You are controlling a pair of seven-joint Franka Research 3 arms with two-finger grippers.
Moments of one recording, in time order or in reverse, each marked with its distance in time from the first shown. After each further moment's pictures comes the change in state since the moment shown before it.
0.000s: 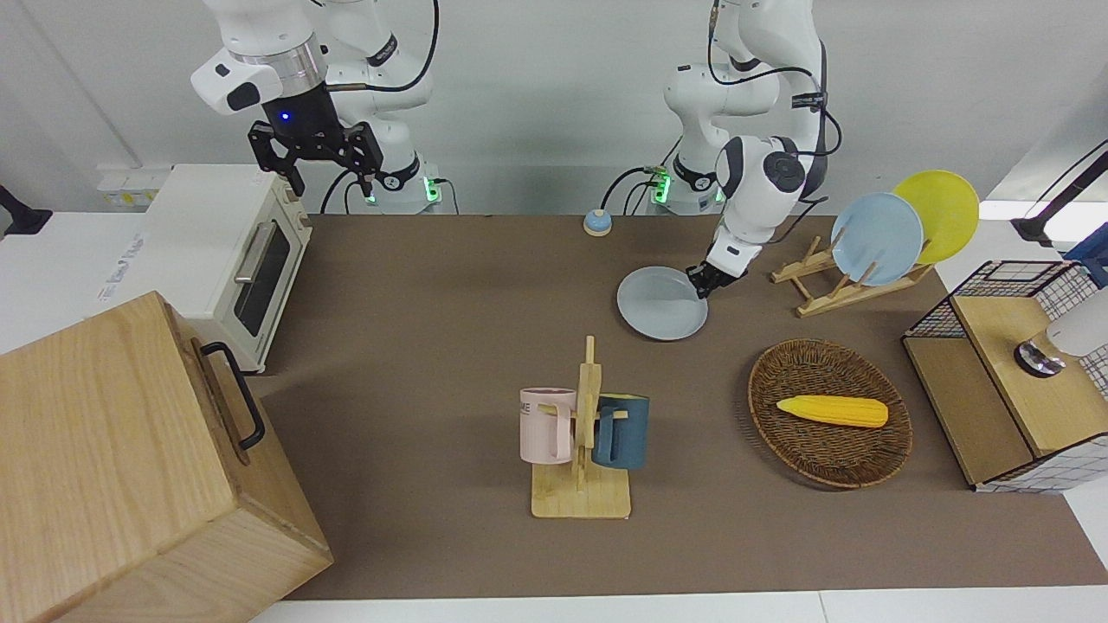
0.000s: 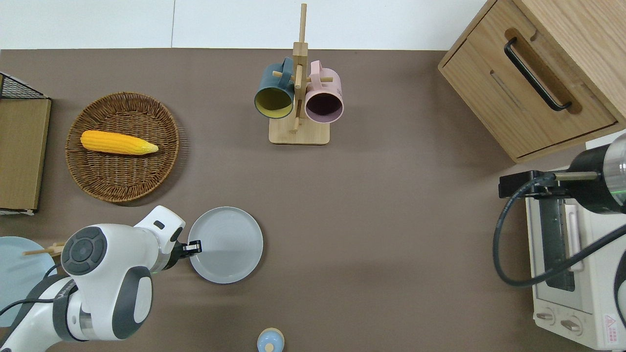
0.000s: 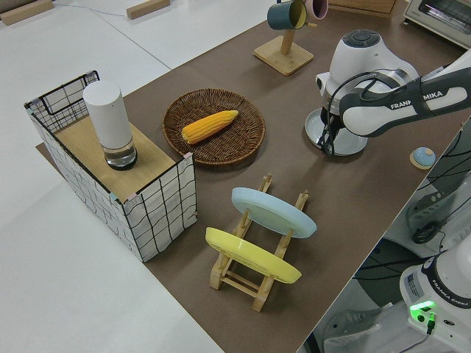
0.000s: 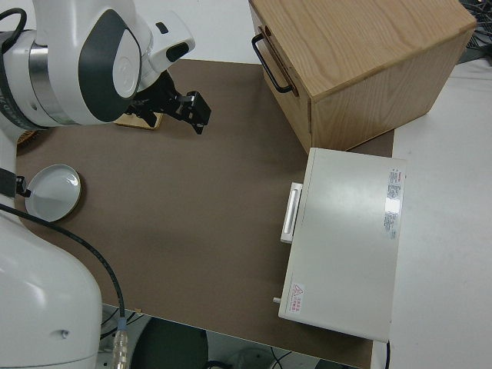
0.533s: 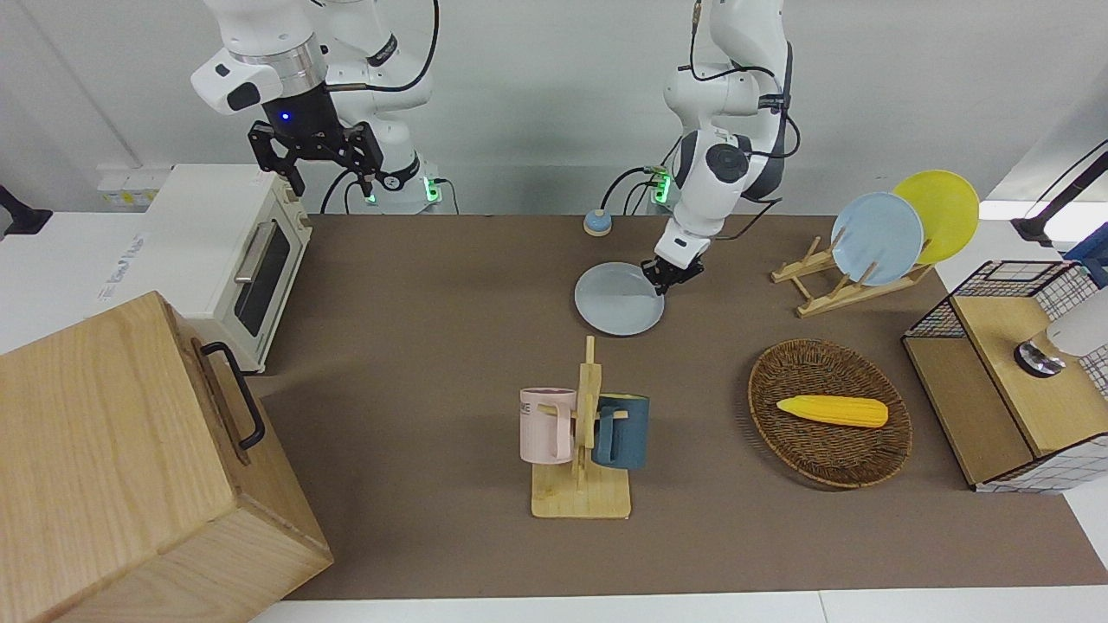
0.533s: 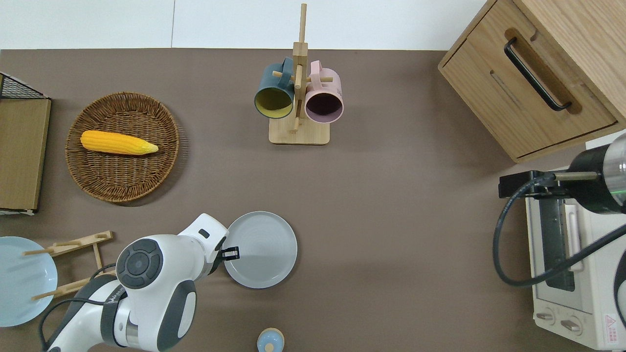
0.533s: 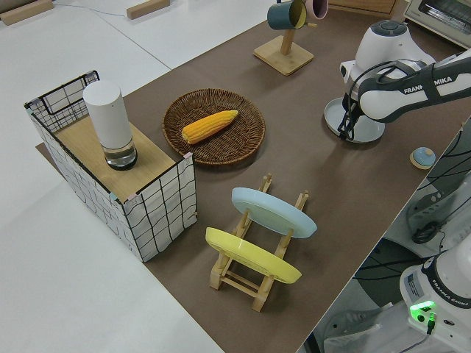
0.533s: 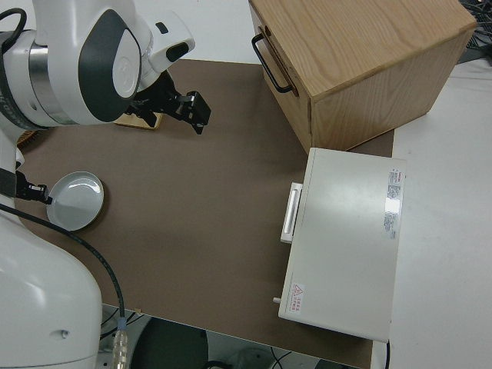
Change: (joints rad) left arm 0.000 0.007 -0.193 -0.001 -0.049 0.061 -0.097; right arm 0.000 0.000 0.000 0.000 0.000 0.000 0.000
